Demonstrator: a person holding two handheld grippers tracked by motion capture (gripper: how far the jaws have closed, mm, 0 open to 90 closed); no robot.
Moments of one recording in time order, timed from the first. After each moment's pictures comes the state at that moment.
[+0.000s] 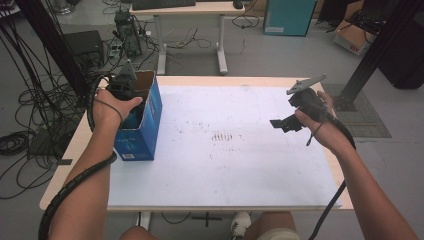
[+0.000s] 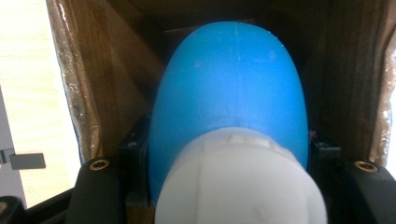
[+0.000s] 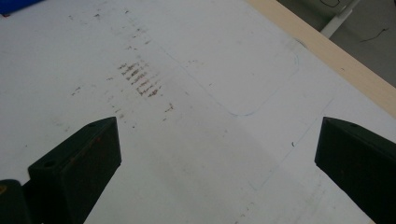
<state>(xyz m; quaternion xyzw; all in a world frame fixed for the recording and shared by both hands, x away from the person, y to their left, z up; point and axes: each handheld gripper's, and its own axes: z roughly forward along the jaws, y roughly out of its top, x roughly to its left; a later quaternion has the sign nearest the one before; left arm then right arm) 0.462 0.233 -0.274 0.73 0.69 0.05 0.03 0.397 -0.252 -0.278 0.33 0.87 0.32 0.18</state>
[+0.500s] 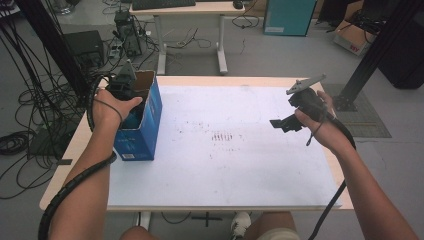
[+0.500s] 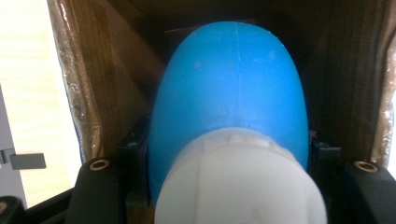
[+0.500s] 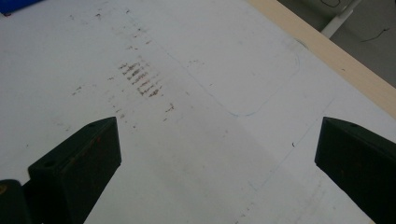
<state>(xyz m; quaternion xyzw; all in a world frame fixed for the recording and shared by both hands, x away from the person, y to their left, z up) 0.462 0.234 -0.274 0.73 0.69 0.05 0.03 0.397 -0.250 -0.277 0.33 0.87 0.32 0.18</state>
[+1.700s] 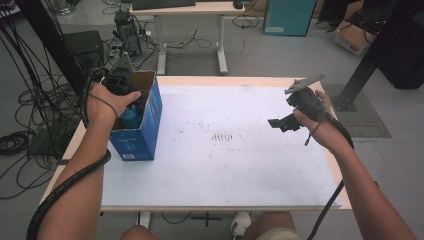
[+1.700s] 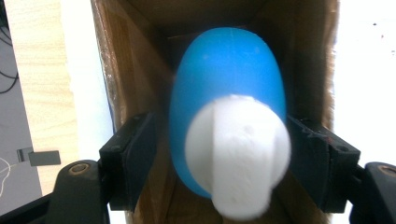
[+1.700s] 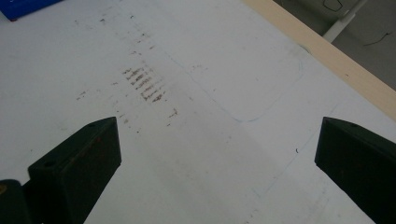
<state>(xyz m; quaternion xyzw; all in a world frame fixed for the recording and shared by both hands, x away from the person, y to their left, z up) 0.452 0.229 -0.245 0.73 0.68 0.06 0.04 0.398 -0.246 -0.276 0.32 0.87 0.33 0.18</state>
